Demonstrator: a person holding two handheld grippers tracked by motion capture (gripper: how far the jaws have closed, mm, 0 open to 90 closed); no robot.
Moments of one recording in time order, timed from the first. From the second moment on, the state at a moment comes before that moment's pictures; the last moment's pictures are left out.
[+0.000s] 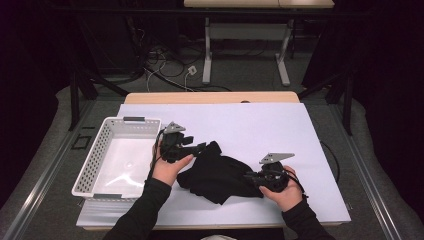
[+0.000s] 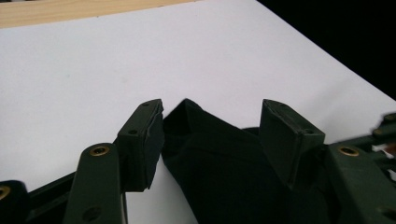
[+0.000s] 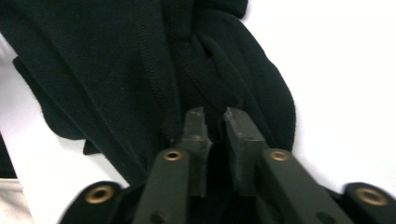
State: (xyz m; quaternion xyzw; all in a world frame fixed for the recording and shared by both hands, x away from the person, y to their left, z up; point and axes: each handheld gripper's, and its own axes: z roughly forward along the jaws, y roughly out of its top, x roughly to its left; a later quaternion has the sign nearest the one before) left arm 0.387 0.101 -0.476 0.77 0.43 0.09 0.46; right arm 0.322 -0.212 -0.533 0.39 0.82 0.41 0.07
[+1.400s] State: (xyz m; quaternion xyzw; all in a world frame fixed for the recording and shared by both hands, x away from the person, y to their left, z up) left arm 0.429 0.060 -0.507 0.80 0.46 0.01 0.39; right arm 0.323 -0.214 -0.526 0.39 0.81 0.43 0.07
